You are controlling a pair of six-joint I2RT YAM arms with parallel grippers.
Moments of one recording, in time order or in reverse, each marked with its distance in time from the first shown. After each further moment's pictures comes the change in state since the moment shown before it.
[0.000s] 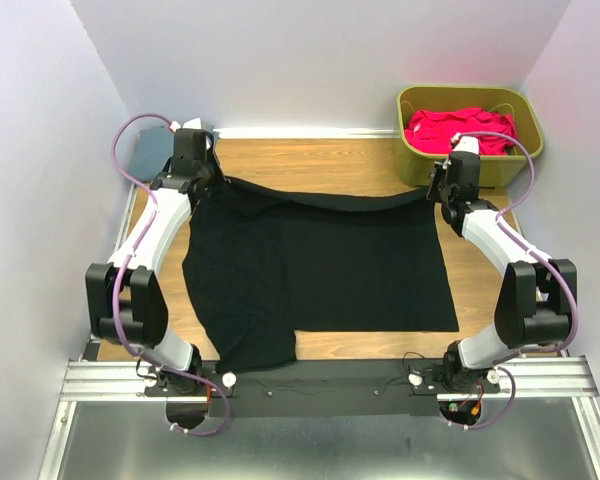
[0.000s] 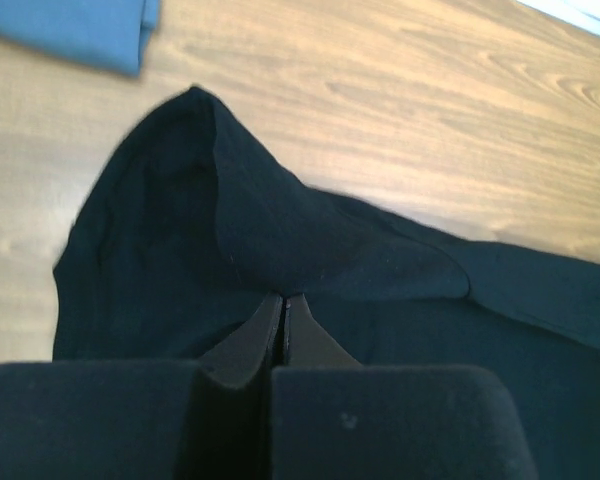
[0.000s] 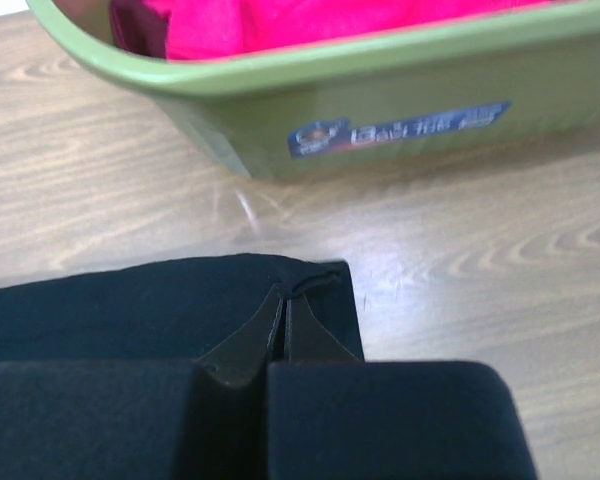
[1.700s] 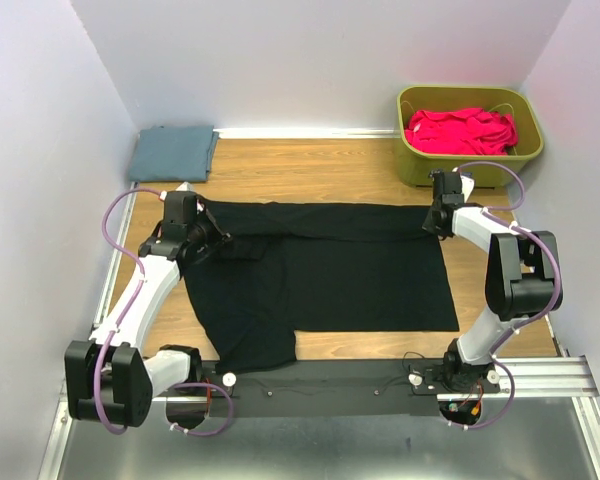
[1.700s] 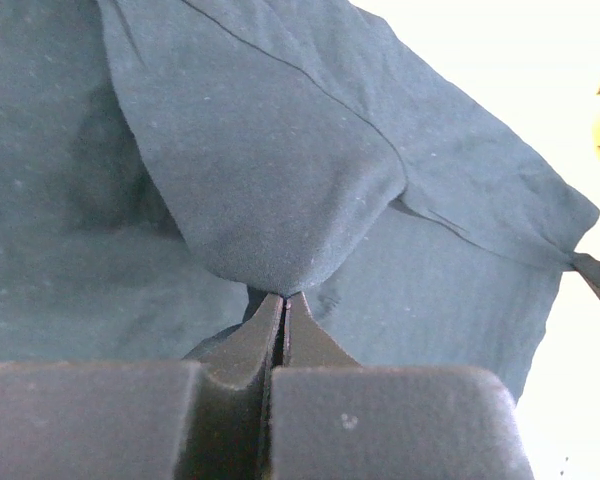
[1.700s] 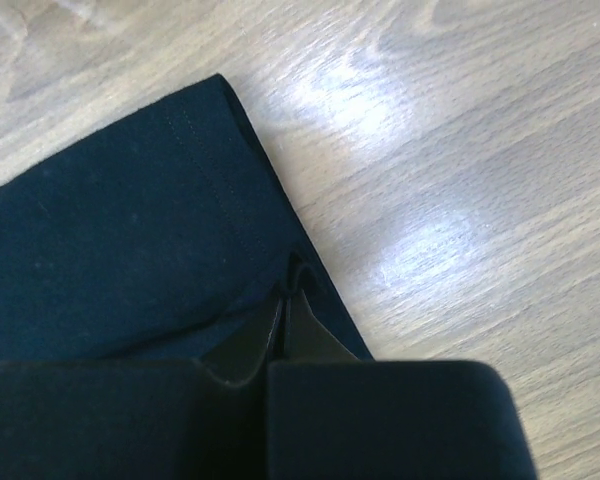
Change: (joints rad) left arm 0.004 -0.435 -0.523 -0.010 0.181 -0.302; right arm -0.013 0.182 -0.018 -0.275 0.117 0.278
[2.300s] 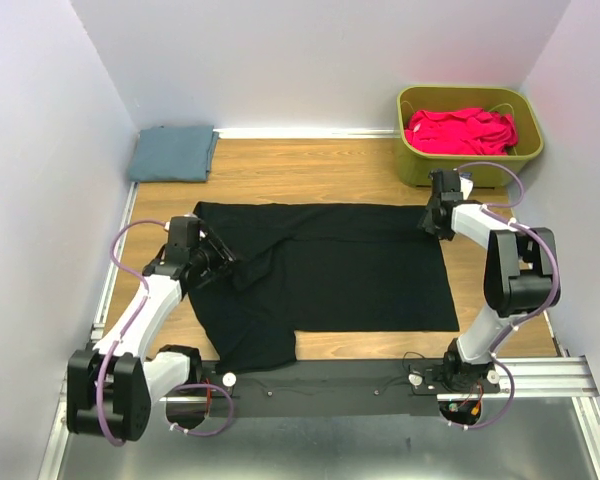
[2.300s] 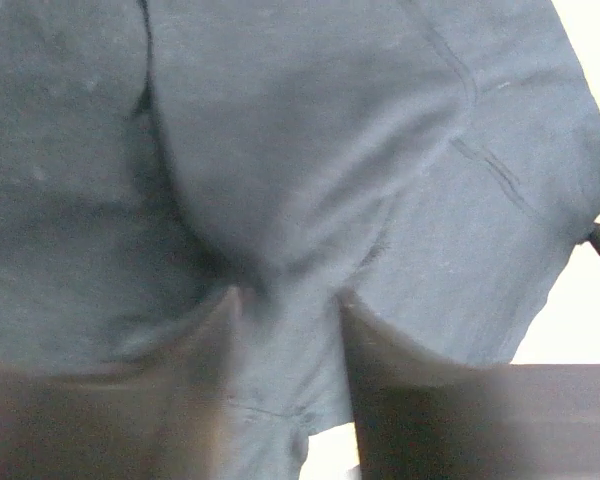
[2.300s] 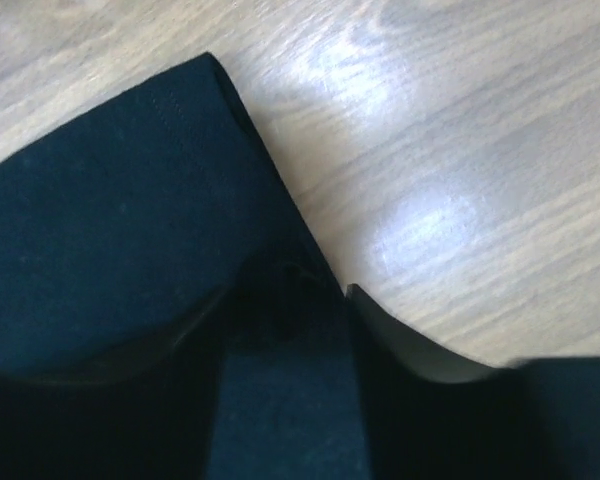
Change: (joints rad) left arm 0.000 -0.063 -0.217 0.038 0.072 -0.116; right arm -0.001 0.032 0.036 -0.054 -0.010 0.018
